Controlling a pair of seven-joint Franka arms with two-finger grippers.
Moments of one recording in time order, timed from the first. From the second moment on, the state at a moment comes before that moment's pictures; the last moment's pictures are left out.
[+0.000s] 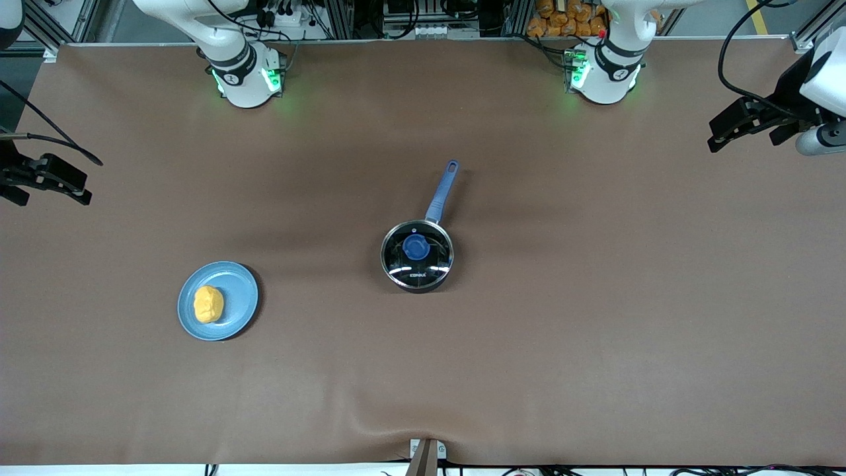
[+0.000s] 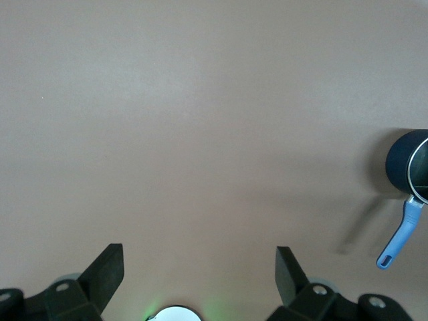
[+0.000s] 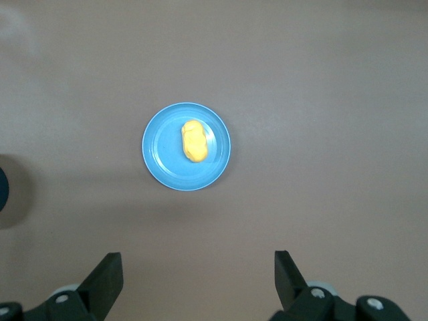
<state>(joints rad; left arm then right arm) 0.05 -0.06 -0.17 -1.52 0.00 1.45 -0.23 0.09 0.05 -0.13 -1.51 -0.02 1.62 -0.06</state>
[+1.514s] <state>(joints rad) 0.03 0.00 -0.17 -1.52 0.00 1.45 -0.23 0.09 0.05 -0.13 -1.50 -0.02 1.67 -0.06</state>
